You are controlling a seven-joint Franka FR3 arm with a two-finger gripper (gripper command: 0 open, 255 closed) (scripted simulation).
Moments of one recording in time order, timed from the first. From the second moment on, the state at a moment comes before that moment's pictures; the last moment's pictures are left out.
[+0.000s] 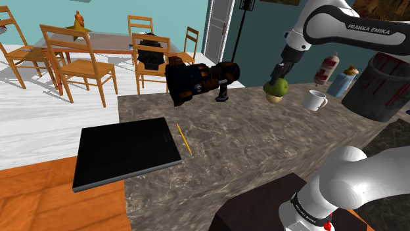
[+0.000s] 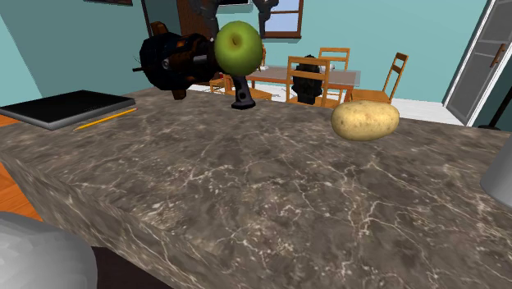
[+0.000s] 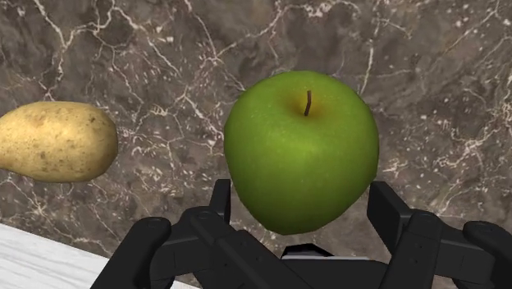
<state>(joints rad) -0.01 -0.63 -0.28 -2.20 -0.22 1.75 -0.22</state>
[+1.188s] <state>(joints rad) 0.06 -0.64 -0.04 -2.14 -0.12 1.64 0.04</state>
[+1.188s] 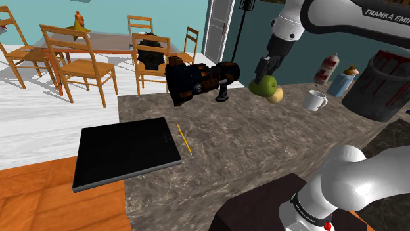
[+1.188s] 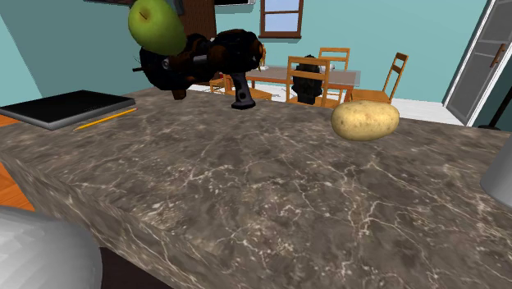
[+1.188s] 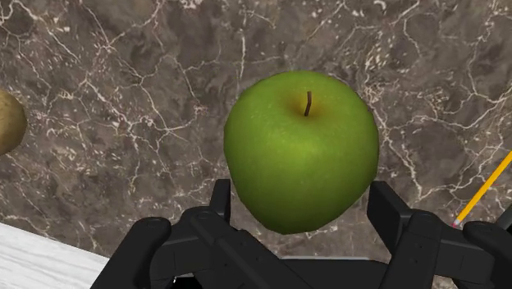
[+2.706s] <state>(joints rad) 0.17 -0.38 0.39 -1.92 0.00 1.63 0.55</state>
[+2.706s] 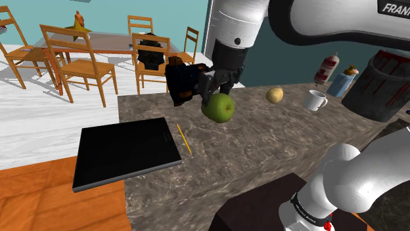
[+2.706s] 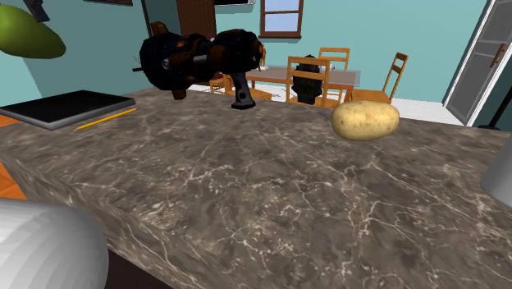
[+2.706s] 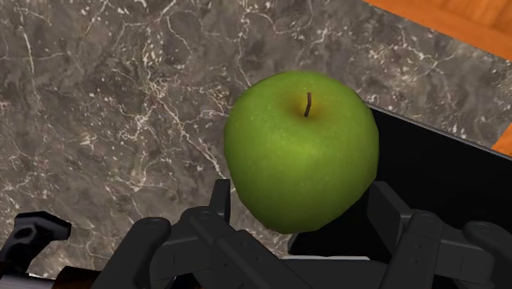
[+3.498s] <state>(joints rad) 0.18 -0.41 0.40 -2.10 0.01 1.79 0.57</state>
